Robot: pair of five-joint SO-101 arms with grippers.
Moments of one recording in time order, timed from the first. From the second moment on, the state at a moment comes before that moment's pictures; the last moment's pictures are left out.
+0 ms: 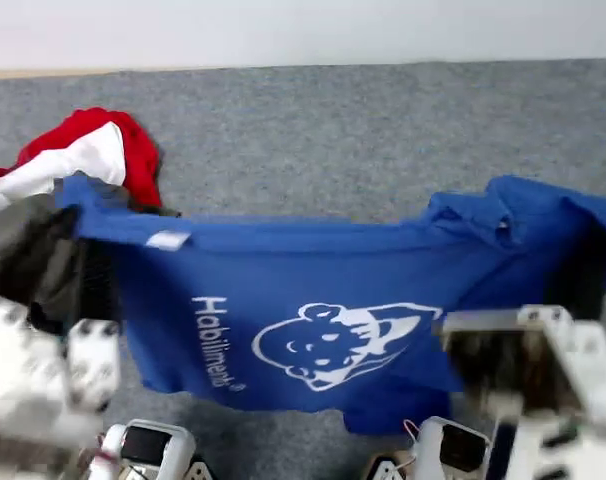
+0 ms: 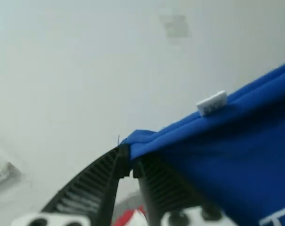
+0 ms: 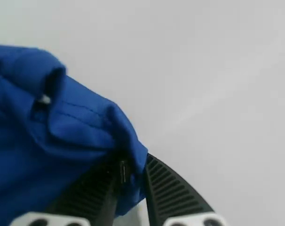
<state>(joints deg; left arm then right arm) 5.9 -69.8 7.3 78.9 -24.4 18.4 -55.8 -19.1 87.5 47.9</state>
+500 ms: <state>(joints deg) 4.6 -66.7 60.1 33.5 -32.0 12.8 -42.3 18.8 57.5 47.8</state>
